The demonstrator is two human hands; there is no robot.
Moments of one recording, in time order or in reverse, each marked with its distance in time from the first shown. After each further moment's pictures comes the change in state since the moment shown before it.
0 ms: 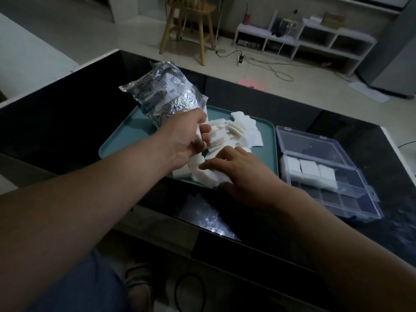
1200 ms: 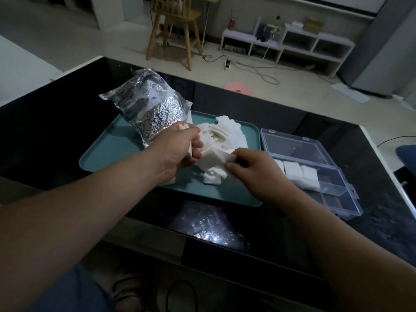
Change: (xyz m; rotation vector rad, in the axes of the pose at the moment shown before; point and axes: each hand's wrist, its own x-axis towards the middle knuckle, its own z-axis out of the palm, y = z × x) left_hand 0.003 -0.019 0.011 0.206 -0.052 0.070; right_hand -0.026 0.034 -0.007 0.586 0.321 0.381
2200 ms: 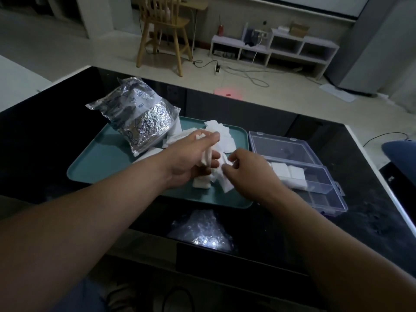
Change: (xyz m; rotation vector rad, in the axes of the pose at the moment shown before) left_hand -0.002 -0.003 0.036 0.010 -0.309 -0.046; right_hand -0.001 -0.008 -0.007 -0.284 0.054 0.209
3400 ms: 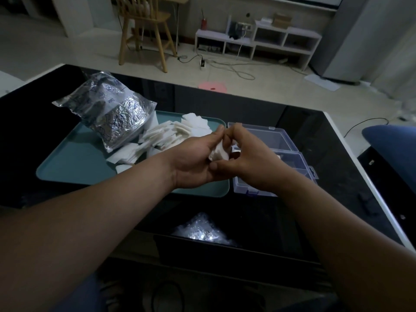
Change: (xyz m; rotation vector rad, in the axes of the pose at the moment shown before) left_hand 0.005 -0.015 0.062 -0.299 -0.454 -0.227; right_hand -0.022 0.042 -0.050 0.444 -0.094 -0.223
